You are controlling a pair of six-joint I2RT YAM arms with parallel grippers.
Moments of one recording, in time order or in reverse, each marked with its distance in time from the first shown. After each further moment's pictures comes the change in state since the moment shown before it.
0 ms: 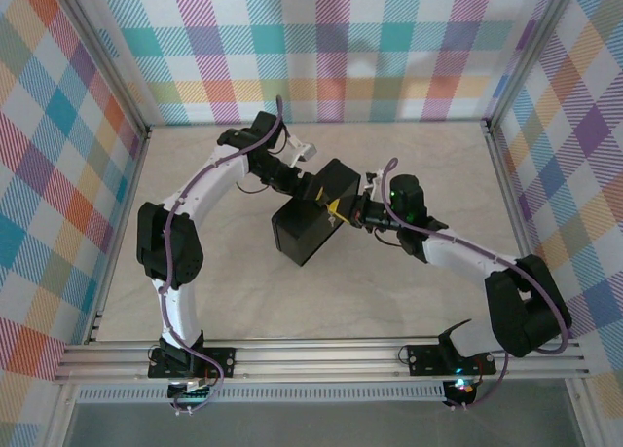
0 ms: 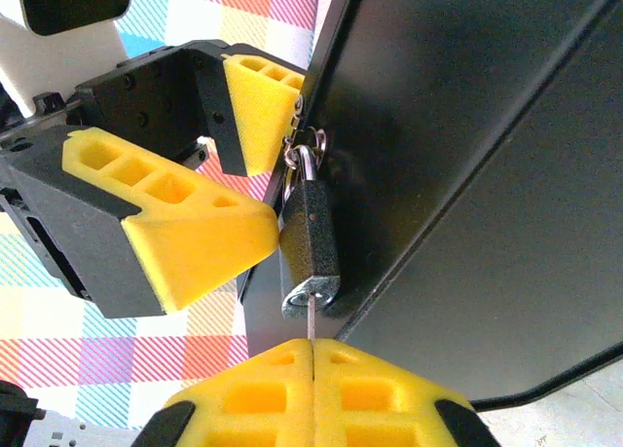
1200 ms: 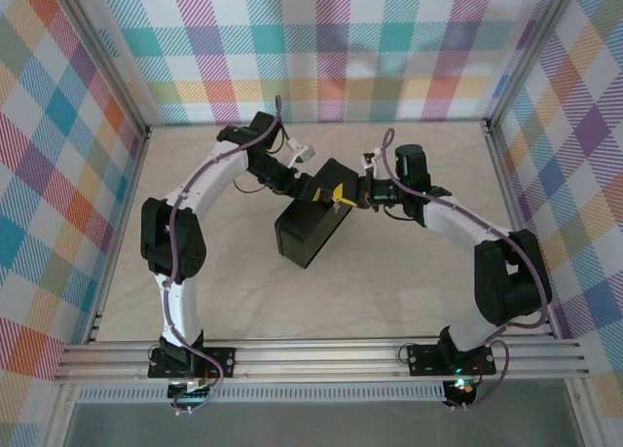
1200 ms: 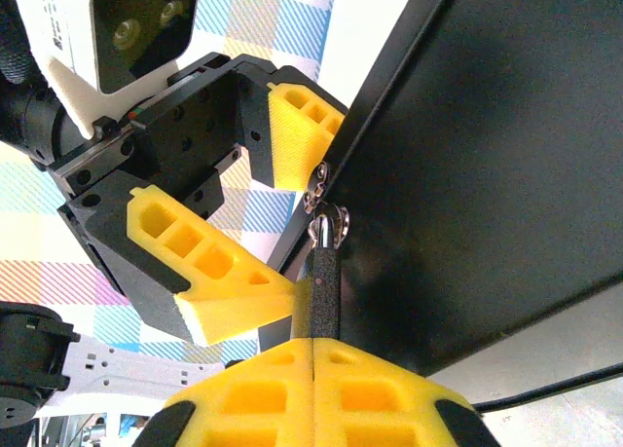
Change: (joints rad) left arm 0.027 0.050 0.052 -0.099 0.075 0.053; right arm -0.133 0.170 0.280 -0.298 -0.308 -0.246
